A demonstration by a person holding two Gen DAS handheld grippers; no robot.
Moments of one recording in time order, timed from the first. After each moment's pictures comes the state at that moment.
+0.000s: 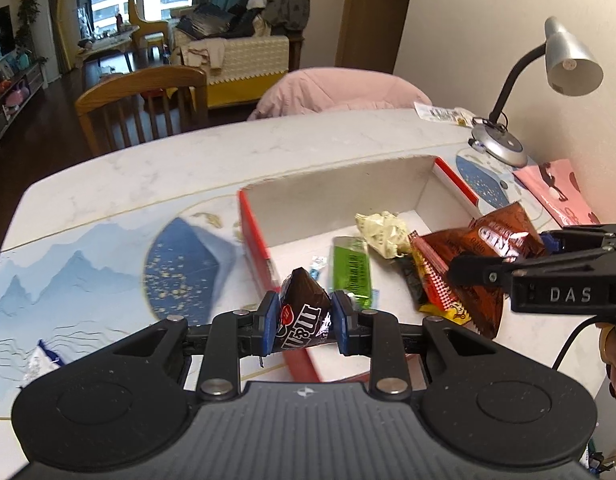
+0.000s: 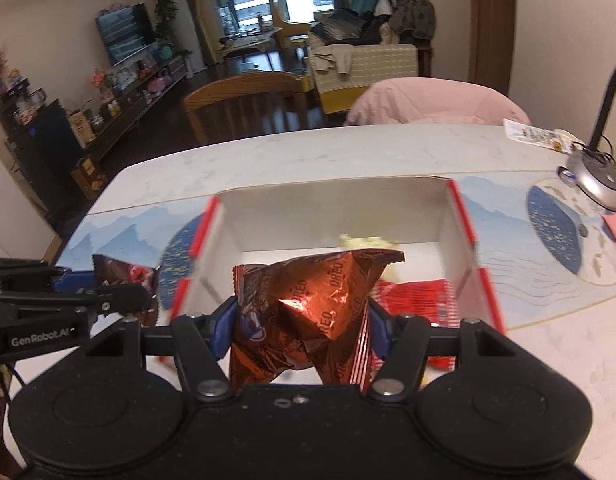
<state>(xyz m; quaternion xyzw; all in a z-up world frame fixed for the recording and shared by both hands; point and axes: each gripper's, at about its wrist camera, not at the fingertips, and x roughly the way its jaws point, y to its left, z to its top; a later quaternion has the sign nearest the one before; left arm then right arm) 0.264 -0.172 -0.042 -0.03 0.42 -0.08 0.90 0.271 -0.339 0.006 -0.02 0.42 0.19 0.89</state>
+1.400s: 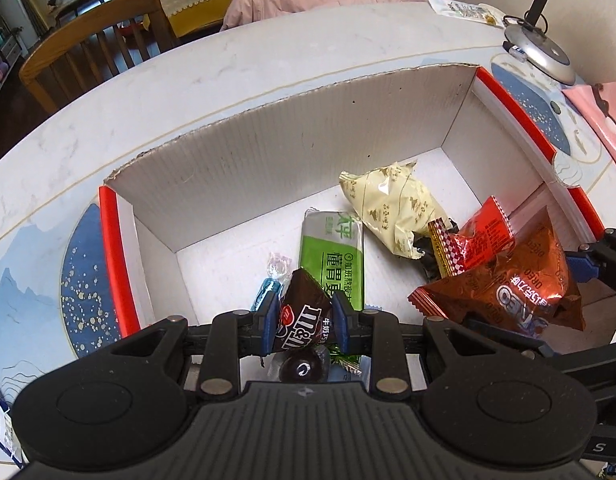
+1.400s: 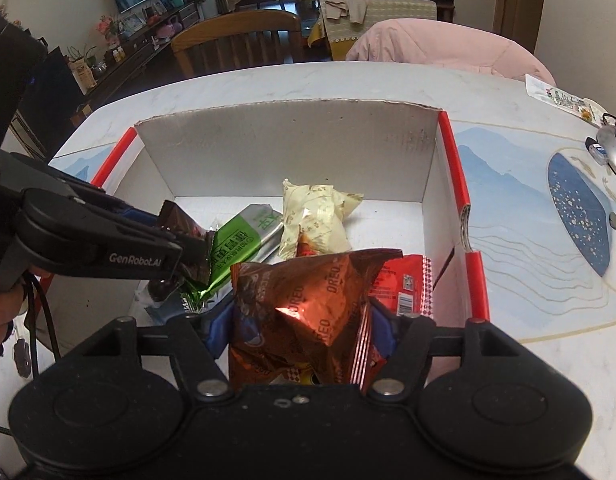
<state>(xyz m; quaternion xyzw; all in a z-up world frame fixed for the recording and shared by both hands) 0.392 -0.248 -0.128 0.04 0.55 -0.07 0.83 0.331 -0.372 -0.065 -0.07 0.48 0.22 0.85</state>
